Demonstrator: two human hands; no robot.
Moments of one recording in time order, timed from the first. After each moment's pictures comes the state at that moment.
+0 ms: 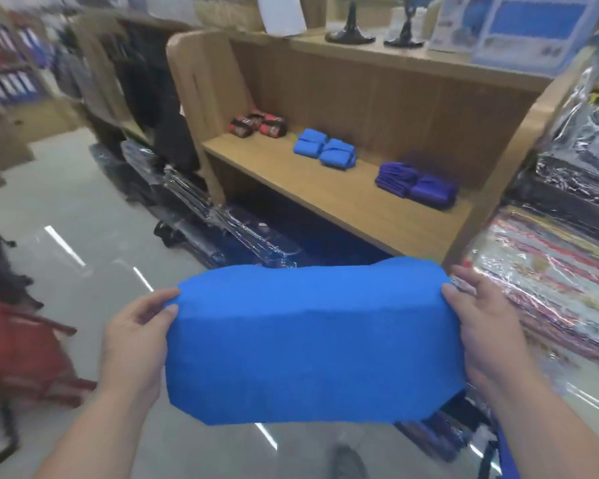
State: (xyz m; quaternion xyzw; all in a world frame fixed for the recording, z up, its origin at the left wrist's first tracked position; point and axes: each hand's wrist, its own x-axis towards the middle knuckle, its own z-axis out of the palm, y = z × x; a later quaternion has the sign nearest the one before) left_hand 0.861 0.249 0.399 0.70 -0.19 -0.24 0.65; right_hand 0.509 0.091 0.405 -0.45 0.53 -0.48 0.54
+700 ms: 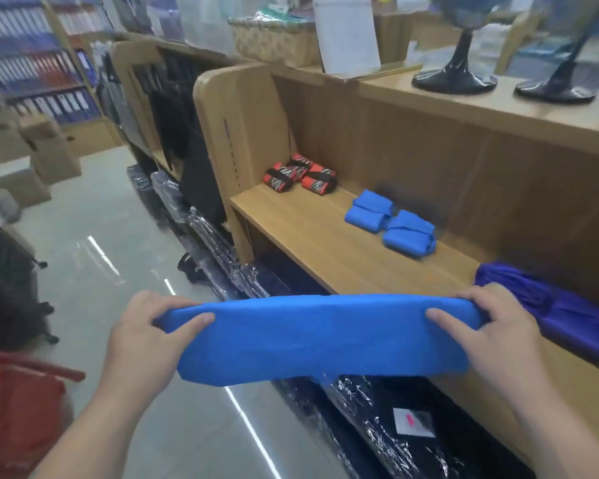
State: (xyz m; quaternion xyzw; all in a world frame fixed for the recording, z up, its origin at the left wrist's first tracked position) left_hand 1.047 0.014 0.415 0.81 -0.35 -0.06 0.47; right_hand 0.703 -0.194 0.410 -0.75 0.48 -0.38 0.23
